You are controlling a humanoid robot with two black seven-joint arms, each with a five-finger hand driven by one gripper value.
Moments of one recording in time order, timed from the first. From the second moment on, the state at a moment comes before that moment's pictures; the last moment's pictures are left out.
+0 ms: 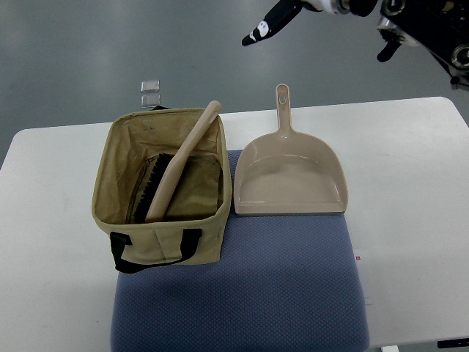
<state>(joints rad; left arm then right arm) 0.01 0.00 0.01 -0.25 -0.07 0.00 0.10 1.30 -0.33 0.69 0.87 -1.00 0.32 -0.08</state>
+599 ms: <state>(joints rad) 0.01 0.00 0.01 -0.25 -0.07 0.00 0.10 0.80 -0.18 1.16 0.77 -0.23 0.05 0.24</state>
